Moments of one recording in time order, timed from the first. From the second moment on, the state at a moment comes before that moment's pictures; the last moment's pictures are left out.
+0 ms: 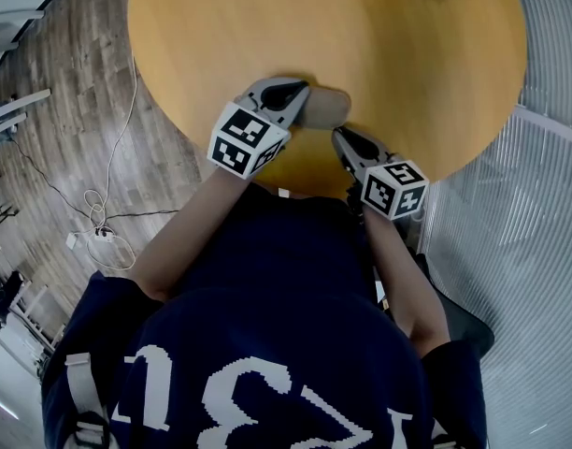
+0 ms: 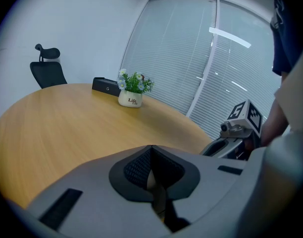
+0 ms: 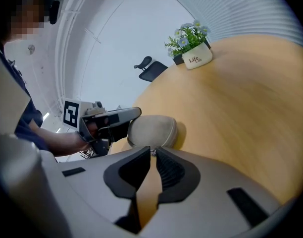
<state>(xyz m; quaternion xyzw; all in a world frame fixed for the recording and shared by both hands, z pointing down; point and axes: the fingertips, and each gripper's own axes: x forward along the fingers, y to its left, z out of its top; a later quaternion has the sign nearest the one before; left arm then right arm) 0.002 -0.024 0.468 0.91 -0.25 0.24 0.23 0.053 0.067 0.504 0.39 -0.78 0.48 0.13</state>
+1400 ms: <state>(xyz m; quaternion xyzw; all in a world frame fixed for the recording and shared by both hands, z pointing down) 0.000 -0.033 0.470 0.89 -0.28 0.23 0.29 0.054 0.079 0.502 0.31 -0.86 0.22 0.33</state>
